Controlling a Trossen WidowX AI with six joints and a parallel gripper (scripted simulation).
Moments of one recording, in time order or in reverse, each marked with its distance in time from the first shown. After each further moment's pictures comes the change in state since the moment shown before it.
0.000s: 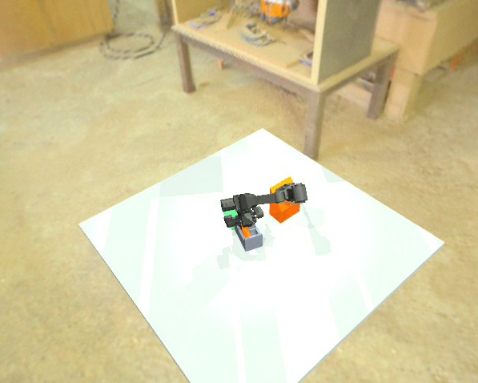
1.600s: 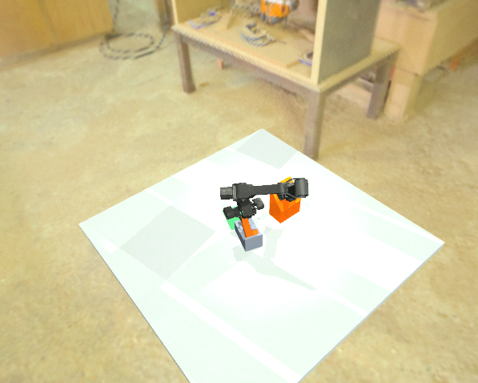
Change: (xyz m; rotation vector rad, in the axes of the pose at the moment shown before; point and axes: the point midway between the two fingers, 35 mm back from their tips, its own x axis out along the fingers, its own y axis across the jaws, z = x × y) arm -0.058 0.001 -0.001 0.007 0.000 0.006
